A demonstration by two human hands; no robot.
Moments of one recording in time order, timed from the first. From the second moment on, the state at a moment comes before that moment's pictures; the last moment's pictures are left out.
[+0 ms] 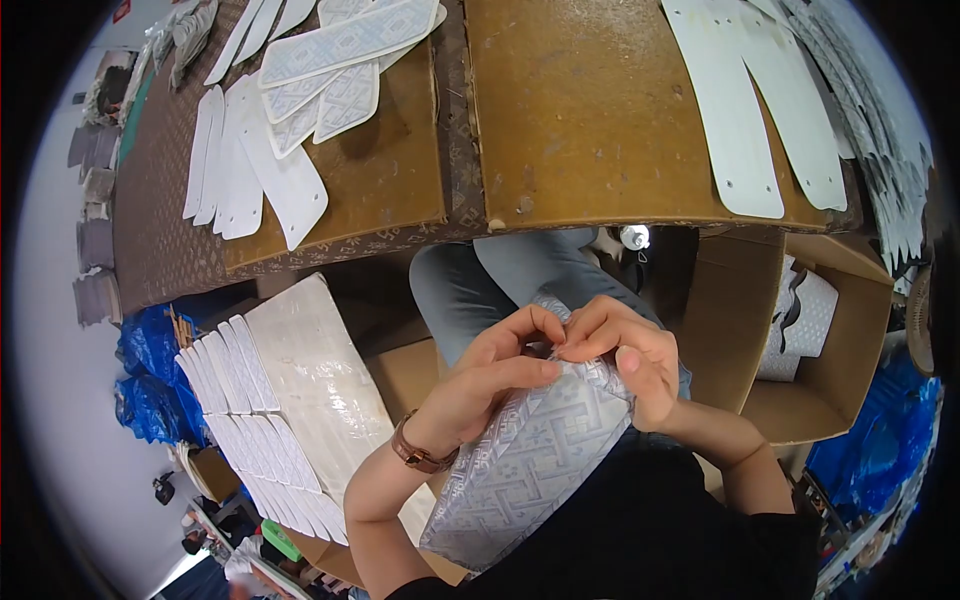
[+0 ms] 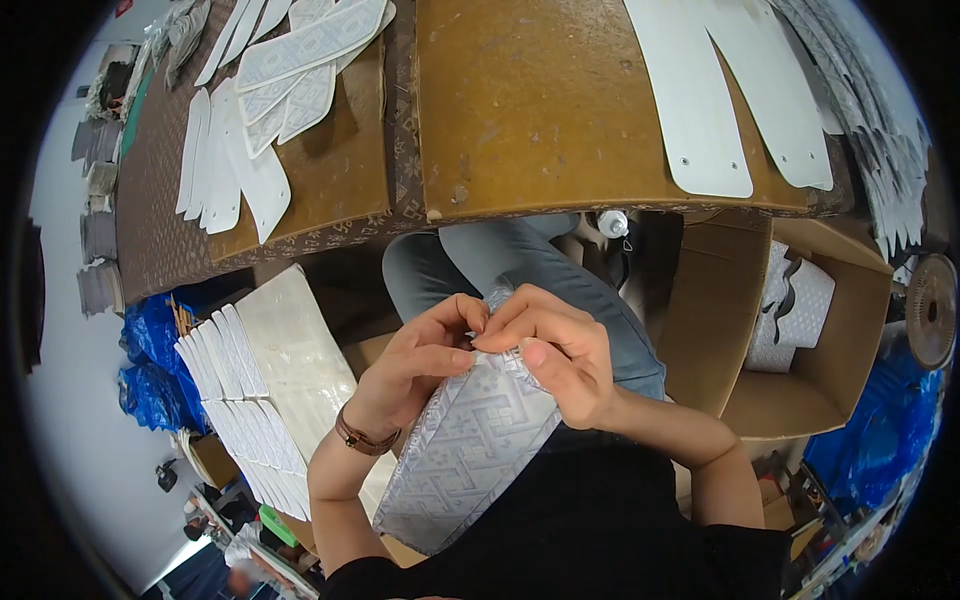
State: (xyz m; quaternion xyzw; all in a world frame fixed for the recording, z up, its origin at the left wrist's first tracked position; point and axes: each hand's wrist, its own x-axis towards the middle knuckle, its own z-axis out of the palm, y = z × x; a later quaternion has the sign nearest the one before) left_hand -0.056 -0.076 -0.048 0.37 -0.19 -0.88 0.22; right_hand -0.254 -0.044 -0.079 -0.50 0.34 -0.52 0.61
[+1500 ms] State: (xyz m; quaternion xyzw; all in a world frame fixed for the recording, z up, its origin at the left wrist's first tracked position) left_hand -0.072 -0.075 -0.045 0.40 -0.37 -0.80 0.25; right_hand -0.255 -0.046 -0.088 -0.47 0.32 -0.56 0.60
